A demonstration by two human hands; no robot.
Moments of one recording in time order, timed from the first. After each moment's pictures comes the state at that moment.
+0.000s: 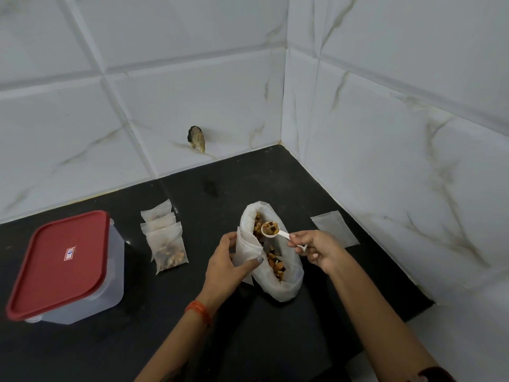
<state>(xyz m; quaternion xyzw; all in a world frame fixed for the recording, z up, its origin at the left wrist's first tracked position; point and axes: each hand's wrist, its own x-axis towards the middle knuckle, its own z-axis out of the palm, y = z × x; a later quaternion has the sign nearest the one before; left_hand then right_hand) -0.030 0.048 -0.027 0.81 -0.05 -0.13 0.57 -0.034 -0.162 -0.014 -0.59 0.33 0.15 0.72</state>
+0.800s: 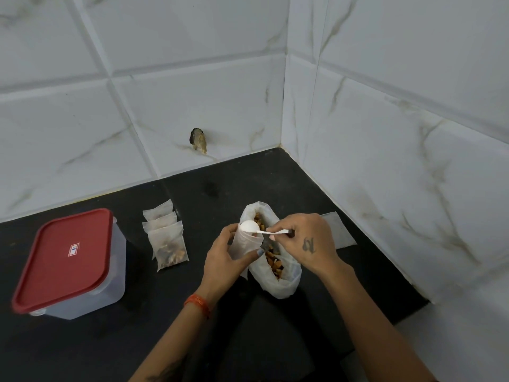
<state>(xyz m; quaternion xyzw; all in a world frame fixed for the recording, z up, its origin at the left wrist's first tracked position) -0.032 0.050 -0.018 0.84 -0.08 -0.07 0.54 -0.056 -0.128 0.028 -0.95 -0.02 -0.11 0.30</state>
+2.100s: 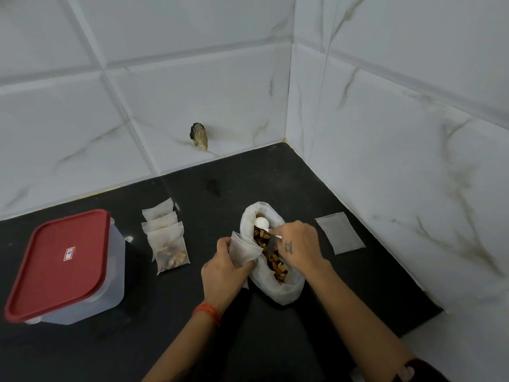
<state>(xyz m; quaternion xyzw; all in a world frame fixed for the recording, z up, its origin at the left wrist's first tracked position) -0.027 0.047 -0.038 0.91 0.01 -0.08 0.40 -0.016 -0.120 -0.012 -0.99 -0.01 -0.02 0.12</state>
